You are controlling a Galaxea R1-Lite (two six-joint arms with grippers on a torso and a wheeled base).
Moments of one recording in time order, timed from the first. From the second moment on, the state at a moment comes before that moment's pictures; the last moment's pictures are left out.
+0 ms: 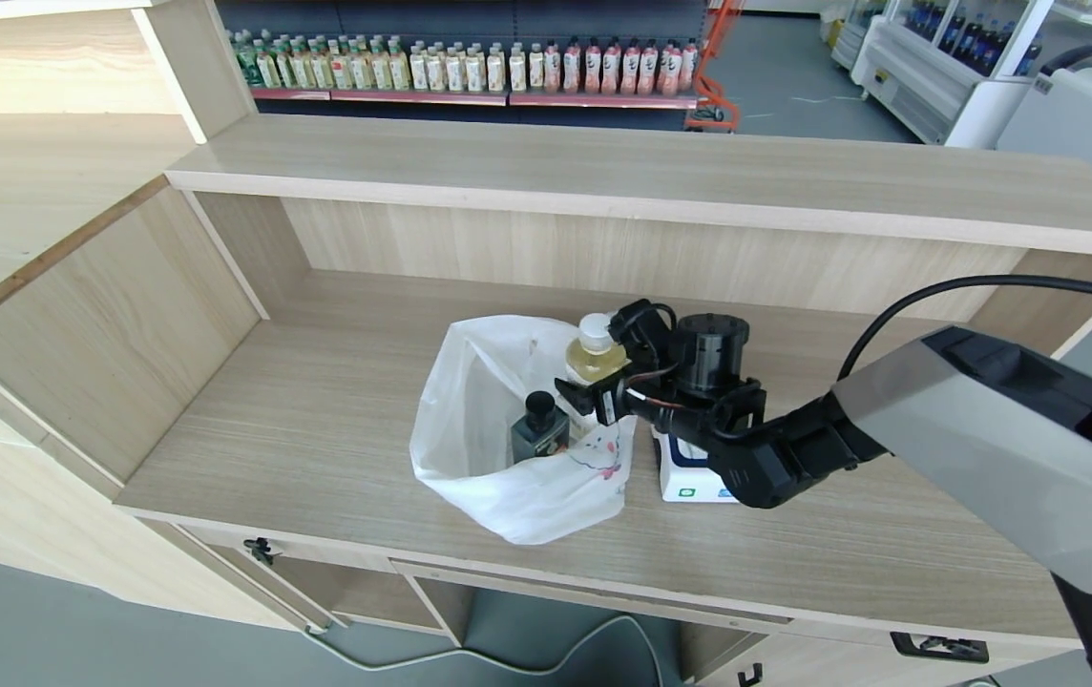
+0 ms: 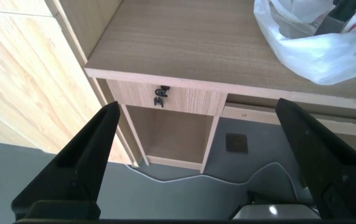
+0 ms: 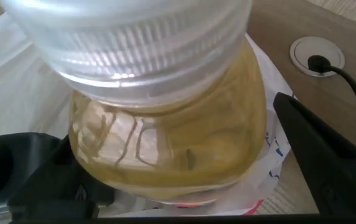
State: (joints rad) left arm 0.00 0.00 0.00 0.00 0.00 0.01; right arm 0.51 2.34 -1.36 -0.89 0.11 -0.17
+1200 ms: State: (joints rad) left arm 0.00 0.00 0.00 0.00 0.00 0.00; right arm 0.14 1.16 -0.84 -0.12 -0.01 0.04
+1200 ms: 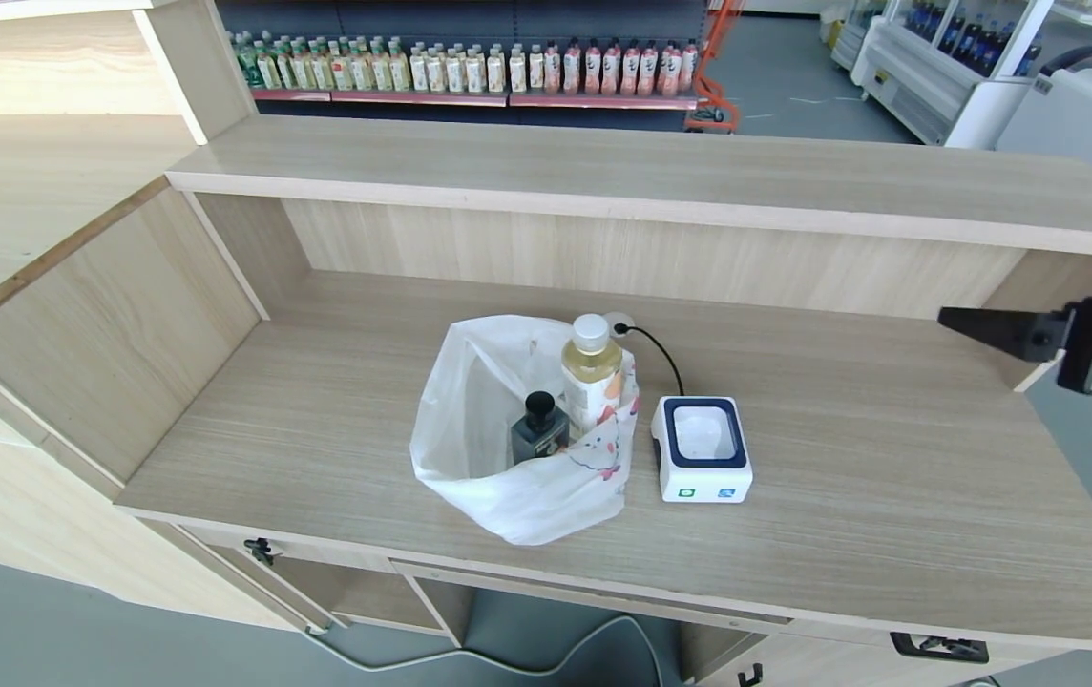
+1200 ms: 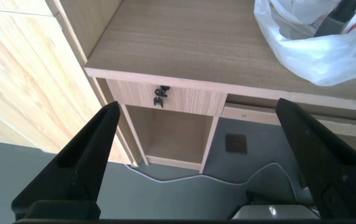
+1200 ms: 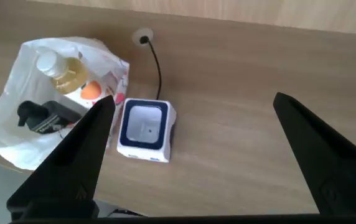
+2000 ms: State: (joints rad) left arm 0.00 0.00 0.00 0.00 0.00 0.00; right arm -0.07 0.15 -0.03 -0.08 0.09 0.00
